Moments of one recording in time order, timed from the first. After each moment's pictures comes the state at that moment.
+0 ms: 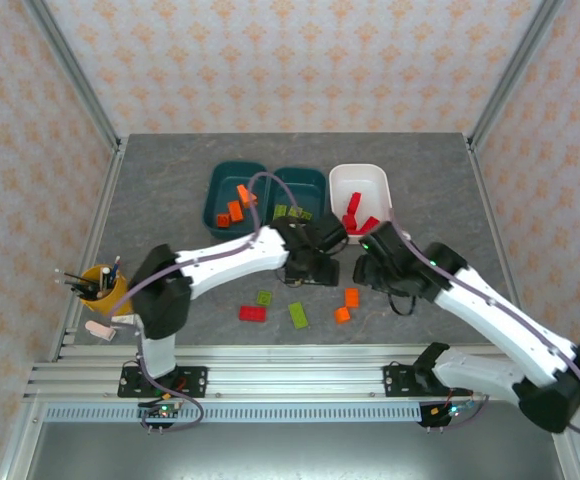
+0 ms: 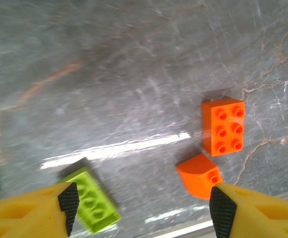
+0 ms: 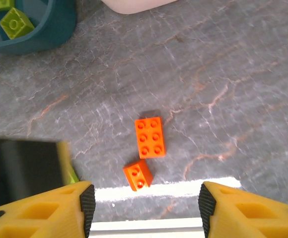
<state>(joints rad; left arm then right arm) -0.94 1.91 1.58 -0.97 0.03 -0.88 0.74 0.97 1.01 -1.16 0.18 0.93</state>
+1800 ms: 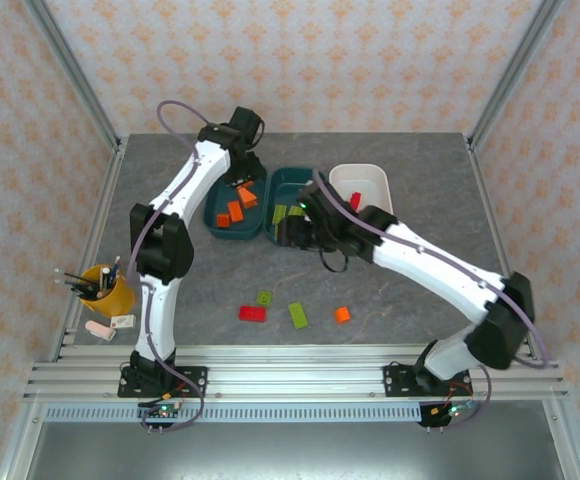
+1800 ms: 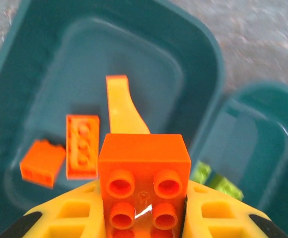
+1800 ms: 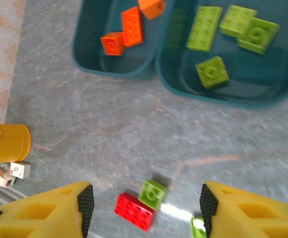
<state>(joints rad) -0.28 2.22 2.18 -1.15 -0.10 -0.74 0.85 1.52 1.40 -0.71 -0.01 0.76</state>
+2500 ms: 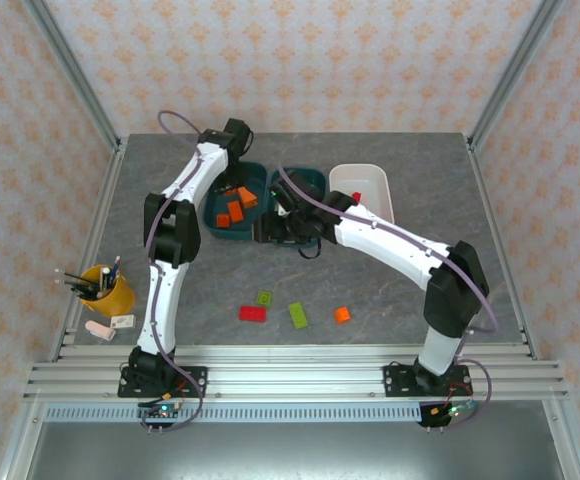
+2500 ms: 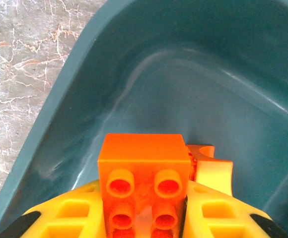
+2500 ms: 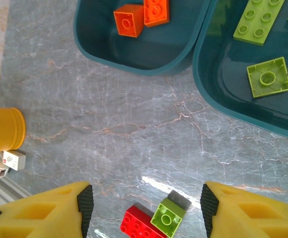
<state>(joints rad) -0.20 2.44 2.28 -1.19 -0.21 -0.71 0.83 1.76 1.54 -0.71 -0.13 0.69</state>
